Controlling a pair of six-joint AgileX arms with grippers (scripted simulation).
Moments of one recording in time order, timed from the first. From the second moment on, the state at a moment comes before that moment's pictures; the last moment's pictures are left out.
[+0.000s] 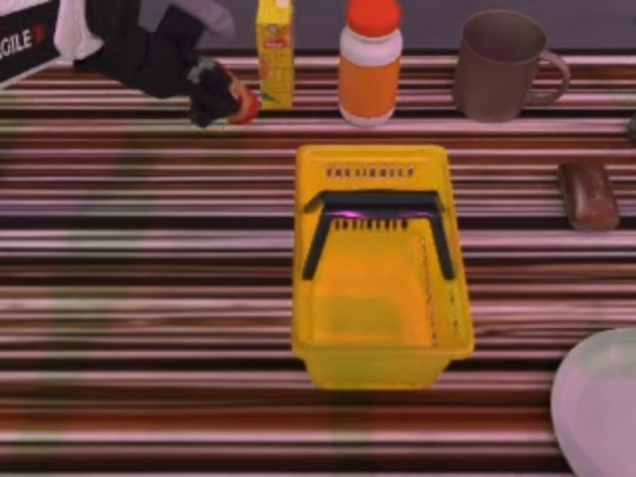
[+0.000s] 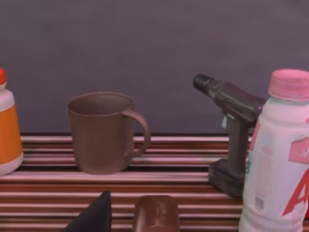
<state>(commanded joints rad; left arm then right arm) -0.17 2.45 1.98 -0.55 0.48 0.51 0.00 0.00 0.00 0.00 0.00 0.00</state>
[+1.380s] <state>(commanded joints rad) -0.32 2.11 1.29 0.77 1.27 0.05 0.00 0.00 0.00 0.00 0.00 0.00</state>
